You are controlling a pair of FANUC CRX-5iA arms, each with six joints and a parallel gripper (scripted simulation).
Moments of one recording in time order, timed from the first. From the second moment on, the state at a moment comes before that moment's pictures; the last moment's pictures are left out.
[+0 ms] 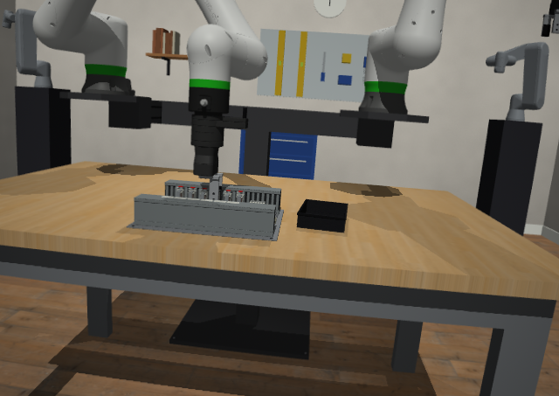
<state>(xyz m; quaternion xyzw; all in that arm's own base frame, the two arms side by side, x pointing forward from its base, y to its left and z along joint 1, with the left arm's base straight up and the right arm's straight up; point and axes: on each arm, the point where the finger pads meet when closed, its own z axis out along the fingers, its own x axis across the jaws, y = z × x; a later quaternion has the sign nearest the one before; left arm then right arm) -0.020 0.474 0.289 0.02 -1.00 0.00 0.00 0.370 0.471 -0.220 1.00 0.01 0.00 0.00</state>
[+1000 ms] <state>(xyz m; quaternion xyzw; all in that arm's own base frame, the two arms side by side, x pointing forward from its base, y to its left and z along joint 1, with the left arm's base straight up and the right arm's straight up) -0.020 0.474 0.289 0.02 -1.00 0.00 0.00 0.372 0.471 -0.220 1.00 0.01 -0.03 0.00</state>
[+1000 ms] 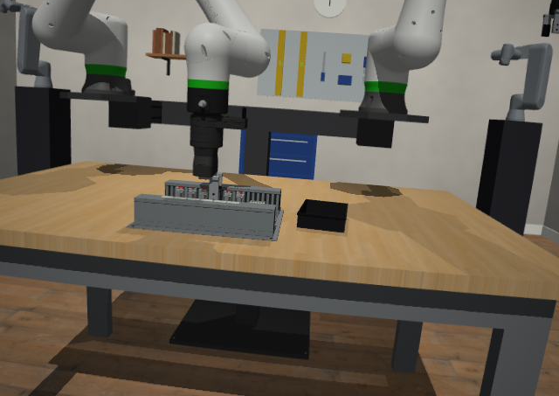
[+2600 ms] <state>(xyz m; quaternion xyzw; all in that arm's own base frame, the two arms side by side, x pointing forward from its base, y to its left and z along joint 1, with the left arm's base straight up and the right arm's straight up) -0.020 0.474 0.289 0.02 -1.00 0.00 0.00 0.370 0.471 -0.219 1.00 0.01 0.01 0.00</state>
